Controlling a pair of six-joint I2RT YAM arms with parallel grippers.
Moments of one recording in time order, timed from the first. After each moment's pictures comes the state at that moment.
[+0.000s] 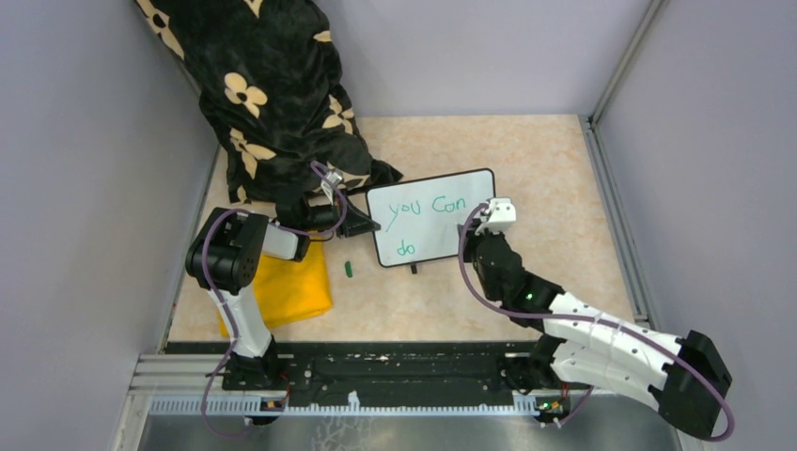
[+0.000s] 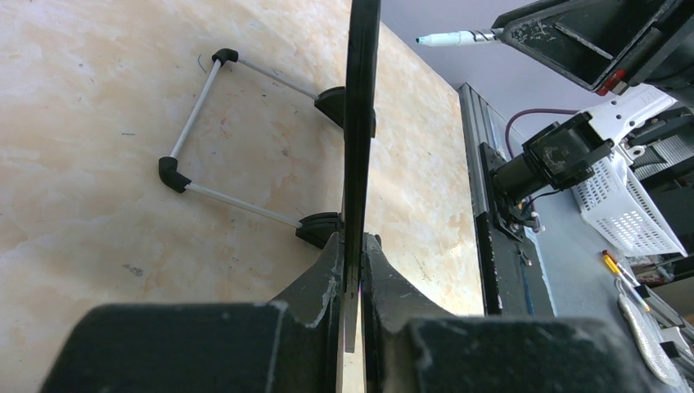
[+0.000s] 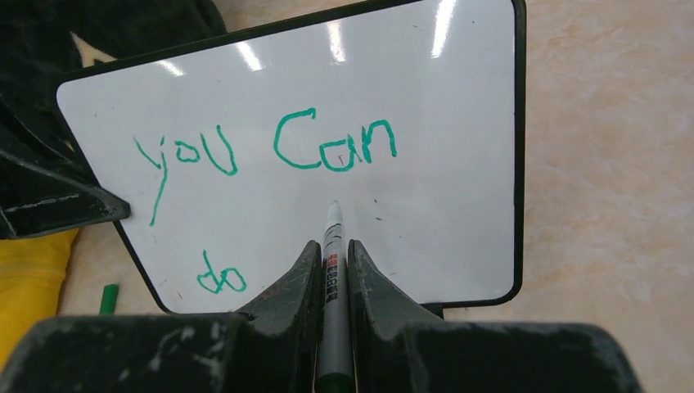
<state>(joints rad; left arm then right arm) -0.23 1.90 0.69 1.17 1.16 -0.58 0.89 0.87 0.50 0.13 0.69 0.35</state>
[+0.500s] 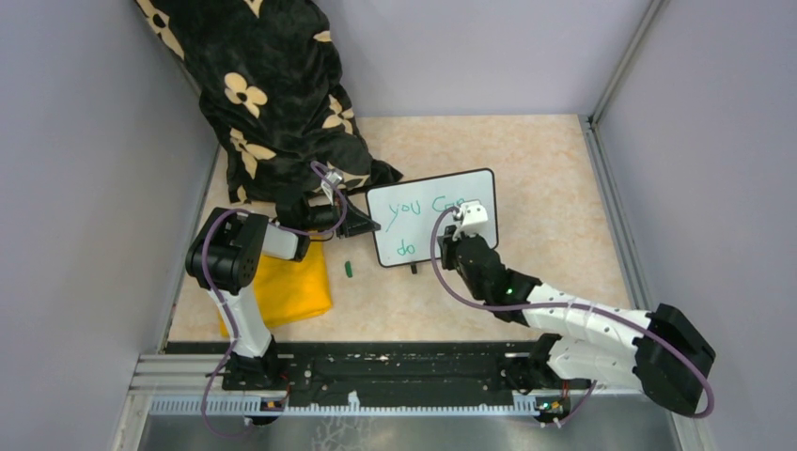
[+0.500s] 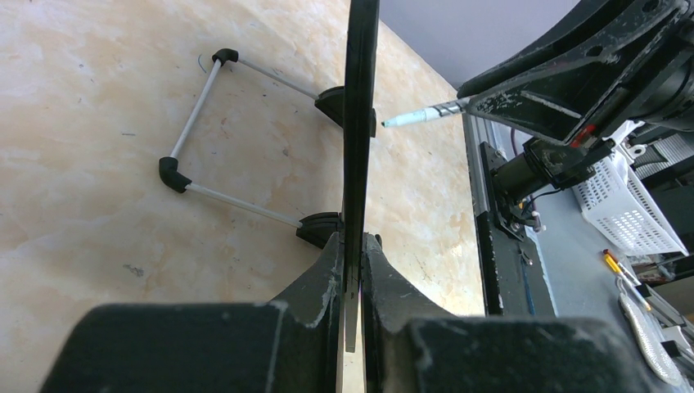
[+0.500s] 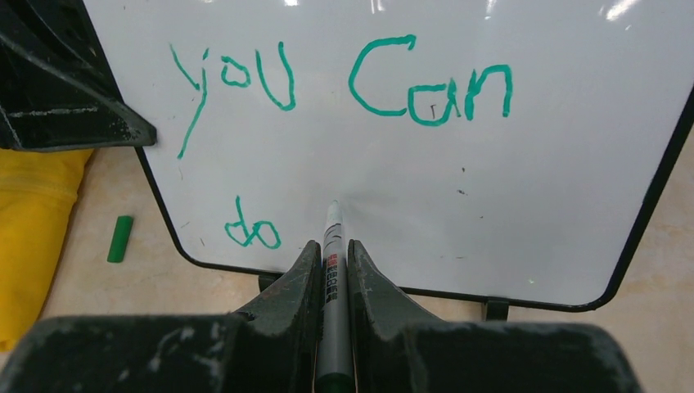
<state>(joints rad) -0.23 1.90 0.69 1.17 1.16 -0.58 0.91 1.03 0.50 0.20 0.55 0.34</state>
